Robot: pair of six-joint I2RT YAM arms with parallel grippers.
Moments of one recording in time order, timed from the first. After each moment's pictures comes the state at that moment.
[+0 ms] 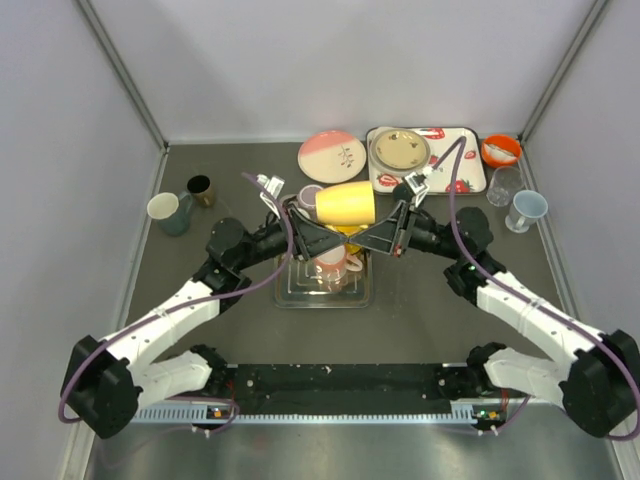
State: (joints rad) left arm -0.61 1.07 0.68 0.65 0.62 -1.03; right arm 0.54 1.11 0.65 0.72 -0.79 1.18
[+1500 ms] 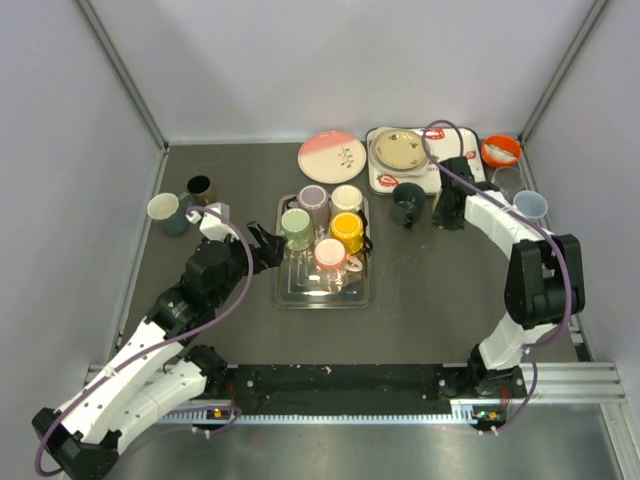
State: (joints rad) left arm -0.62 0.67 0.69 -0.32 -0.30 -0.67; right arm 0.18 1.65 1.19 -0.59 0.25 0.53
